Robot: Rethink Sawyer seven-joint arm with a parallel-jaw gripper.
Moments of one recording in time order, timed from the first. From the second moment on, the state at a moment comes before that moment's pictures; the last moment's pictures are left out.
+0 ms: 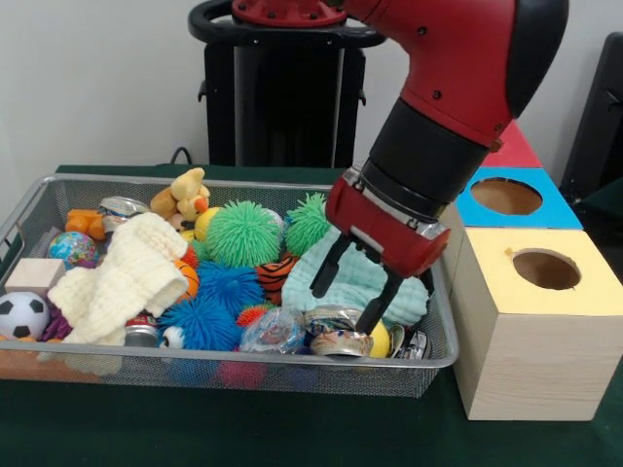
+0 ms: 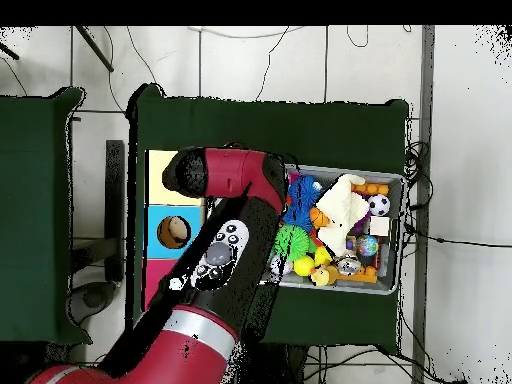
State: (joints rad) arm 0.19 -0.22 -0.58 1.12 0.19 0.60 2.37
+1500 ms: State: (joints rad) arm 0.20 -0.39 -0.54 1.35 0.19 0.59 2.37
